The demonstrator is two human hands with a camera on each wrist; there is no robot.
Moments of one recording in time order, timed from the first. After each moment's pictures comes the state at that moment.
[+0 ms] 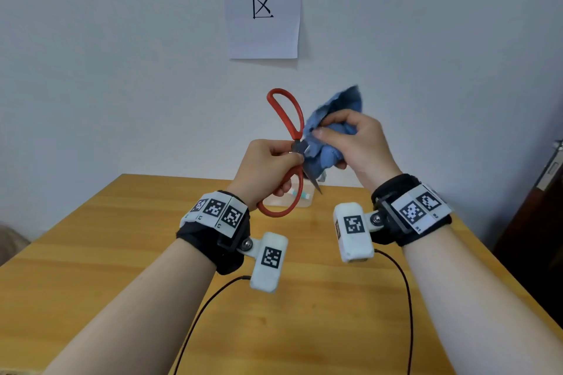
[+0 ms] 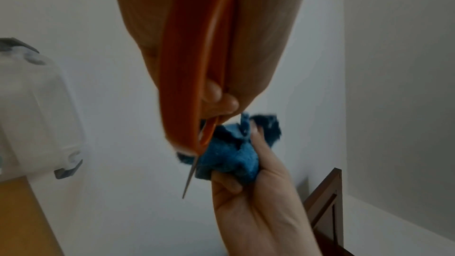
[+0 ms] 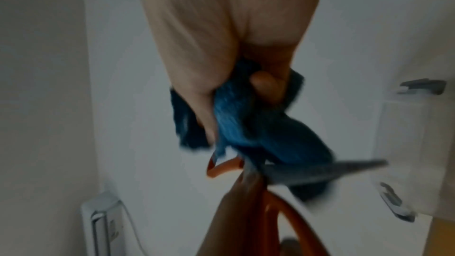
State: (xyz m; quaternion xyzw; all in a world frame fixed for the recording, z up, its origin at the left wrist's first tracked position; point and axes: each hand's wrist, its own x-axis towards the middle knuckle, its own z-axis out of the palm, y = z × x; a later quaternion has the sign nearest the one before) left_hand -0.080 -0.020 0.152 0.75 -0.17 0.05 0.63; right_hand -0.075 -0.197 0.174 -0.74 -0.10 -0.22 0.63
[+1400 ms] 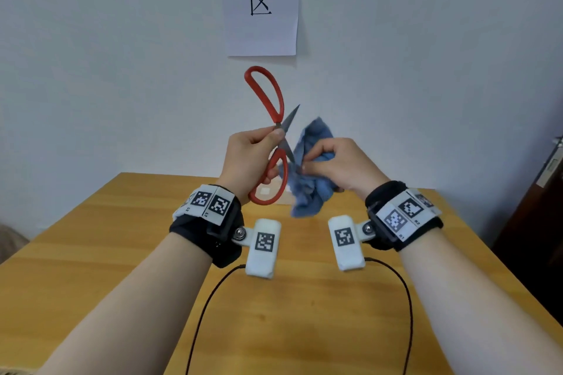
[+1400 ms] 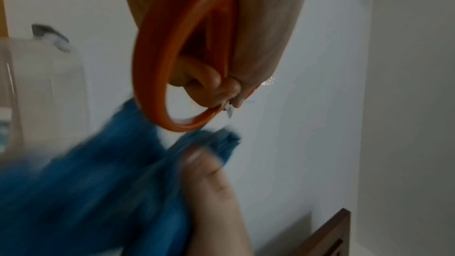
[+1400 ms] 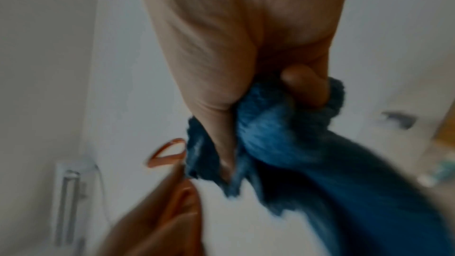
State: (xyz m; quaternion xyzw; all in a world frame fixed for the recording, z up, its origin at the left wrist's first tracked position) left_hand -0.064 -0.011 0.149 0.69 -0.13 0.11 0.71; right_hand -0.071 -0.196 0.151 -0.86 -0.10 -0.09 0.50
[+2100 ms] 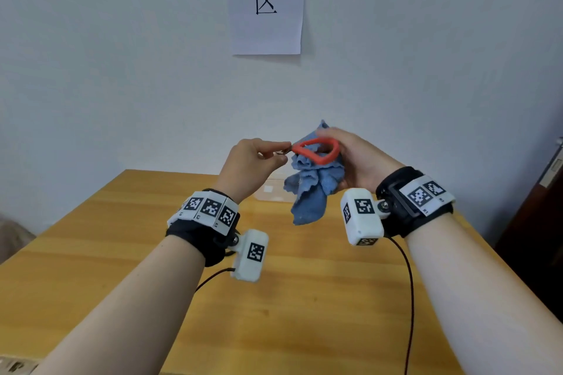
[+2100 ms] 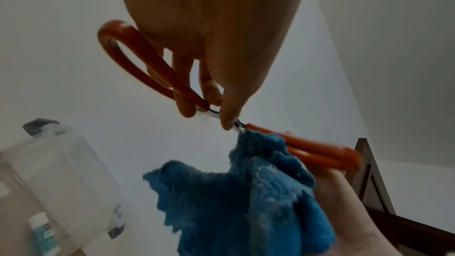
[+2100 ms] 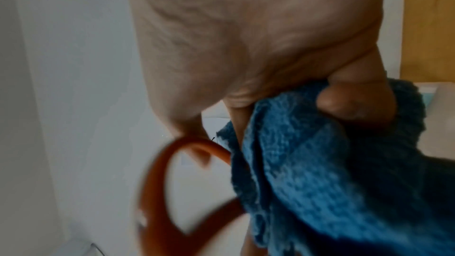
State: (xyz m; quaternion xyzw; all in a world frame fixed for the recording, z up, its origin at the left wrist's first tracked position) left_hand -0.048 0.012 0.126 0.82 -0.19 0.17 0.51; right_hand -0.066 -0.202 0.165 -0.69 -0.03 0.14 0.70
